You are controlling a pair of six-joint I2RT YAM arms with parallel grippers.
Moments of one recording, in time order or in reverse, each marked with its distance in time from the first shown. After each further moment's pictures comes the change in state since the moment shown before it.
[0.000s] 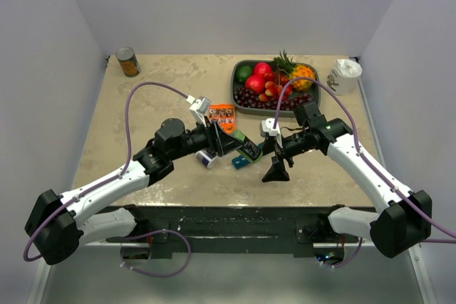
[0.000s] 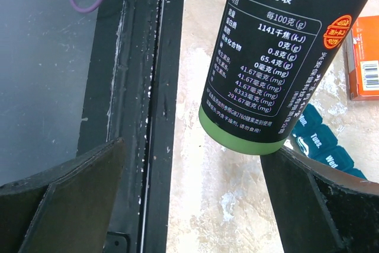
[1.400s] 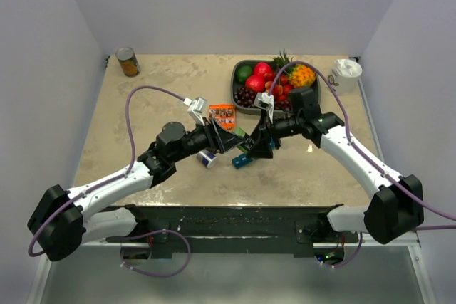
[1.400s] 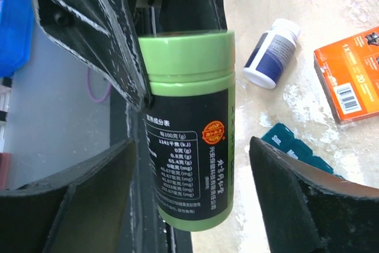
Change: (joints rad) left arm 0.003 0.035 -0.057 0.139 -0.062 -0.126; right arm -0.001 0.103 0.039 0.406 -0.029 0.591
